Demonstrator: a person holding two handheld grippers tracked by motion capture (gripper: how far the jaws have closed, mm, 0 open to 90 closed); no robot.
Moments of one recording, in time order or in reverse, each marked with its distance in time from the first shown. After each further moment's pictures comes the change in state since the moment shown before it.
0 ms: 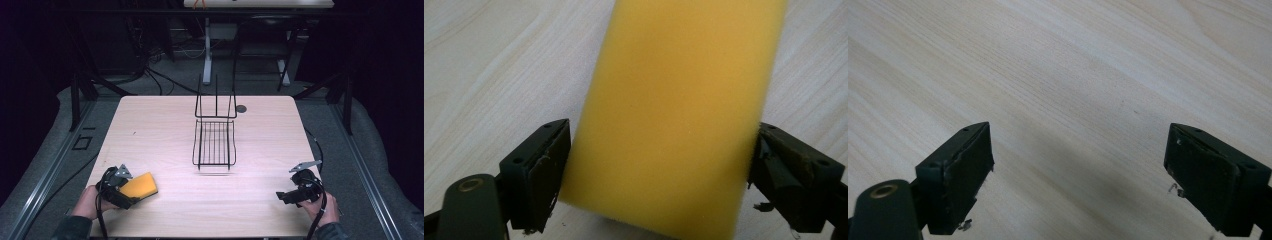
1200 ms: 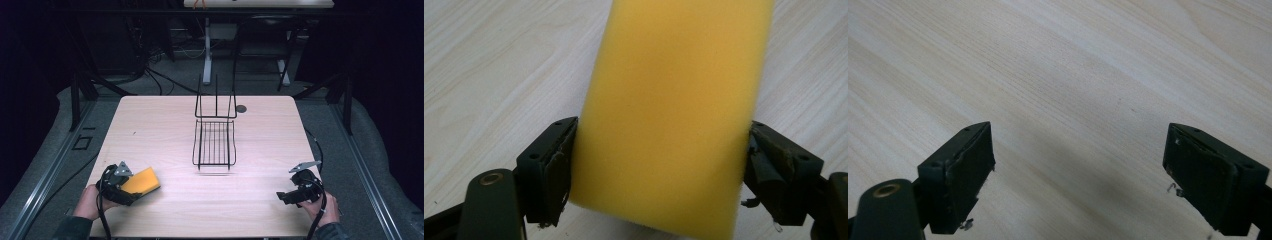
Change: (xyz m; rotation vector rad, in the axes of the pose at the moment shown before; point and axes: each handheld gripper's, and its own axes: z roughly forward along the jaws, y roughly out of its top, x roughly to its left) left arm -0.009 0.010 -0.013 -0.078 0.046 -0.018; right arm 0.002 0.000 0.000 0.005 -0.012 -0.002
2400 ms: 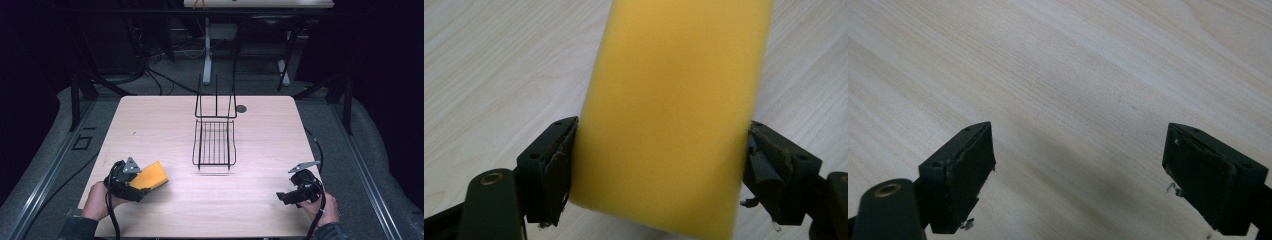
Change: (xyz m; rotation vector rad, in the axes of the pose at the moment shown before) left arm -0.020 0.028 -0.008 -0.045 0.044 0.005; right arm 0.000 0.000 0.002 0.015 -0.005 -0.005
